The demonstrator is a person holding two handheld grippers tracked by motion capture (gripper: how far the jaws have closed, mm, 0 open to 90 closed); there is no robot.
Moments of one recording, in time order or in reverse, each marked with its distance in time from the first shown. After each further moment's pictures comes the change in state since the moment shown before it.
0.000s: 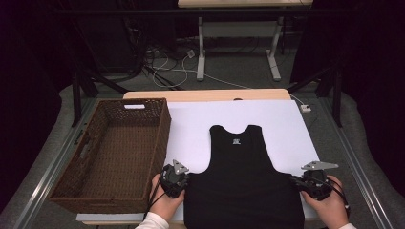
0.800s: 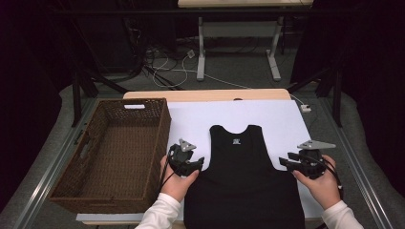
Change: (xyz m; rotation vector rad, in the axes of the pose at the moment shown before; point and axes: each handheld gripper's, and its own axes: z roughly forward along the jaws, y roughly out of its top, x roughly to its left) left arm -0.001 0.069 -0.003 -0.126 -0.011 -0.078; right arm 0.001 0.062 0.004 -0.144 0.028 -0.009
